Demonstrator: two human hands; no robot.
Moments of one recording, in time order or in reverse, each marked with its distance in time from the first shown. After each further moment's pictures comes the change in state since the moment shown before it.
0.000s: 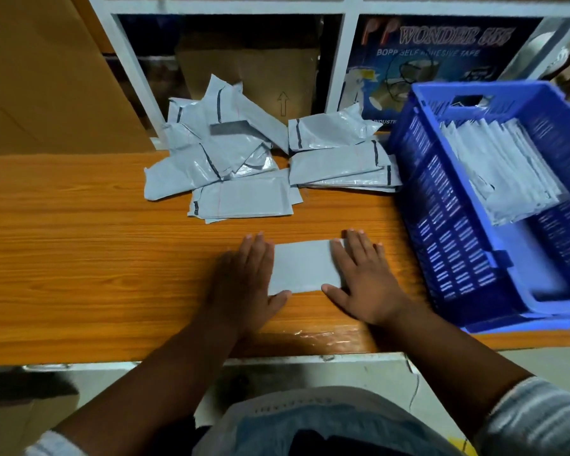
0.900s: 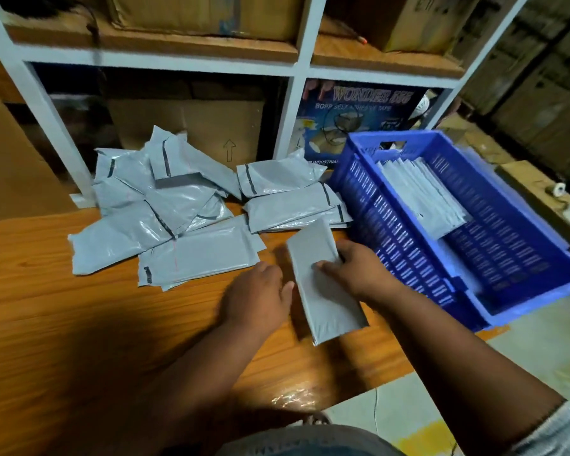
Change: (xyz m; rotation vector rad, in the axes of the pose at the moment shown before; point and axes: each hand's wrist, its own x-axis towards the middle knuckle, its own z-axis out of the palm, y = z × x) left_hand 0.101 0.017 -0.054 -0.419 0.163 0.055; right_hand 0.042 -0.031 -0.132 0.630 0.166 0.576
